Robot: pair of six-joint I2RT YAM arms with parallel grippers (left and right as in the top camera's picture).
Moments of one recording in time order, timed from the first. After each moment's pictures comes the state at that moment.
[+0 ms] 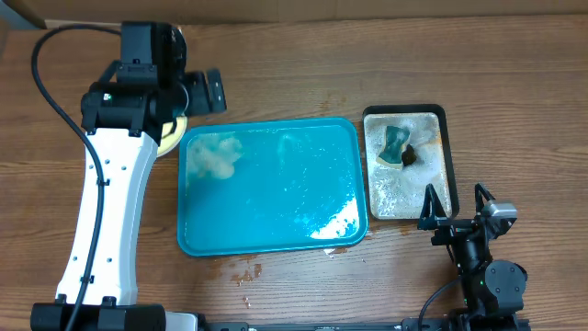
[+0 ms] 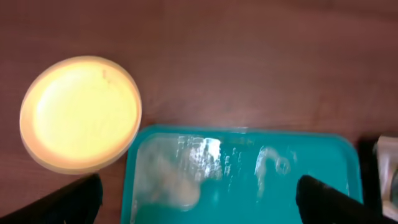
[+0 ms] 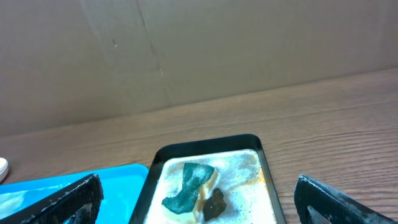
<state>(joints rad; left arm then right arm) -0.07 1.57 1.66 -0.97 -0.02 -0.22 0.07 0.02 0.02 -0.03 -0.02 0.23</state>
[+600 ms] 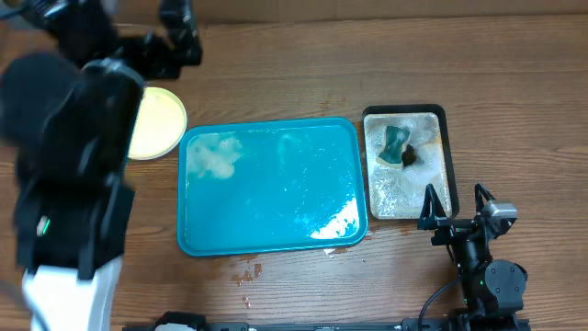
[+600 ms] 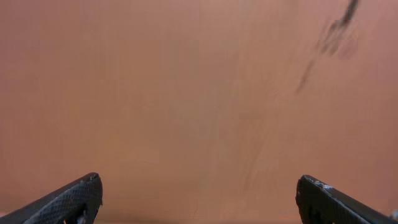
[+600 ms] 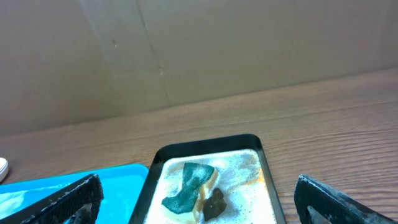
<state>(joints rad) -0.12 1.20 1.66 -0.41 -0.01 -0.20 0.07 0.02 0.02 -0.03 -0.02 0.23</state>
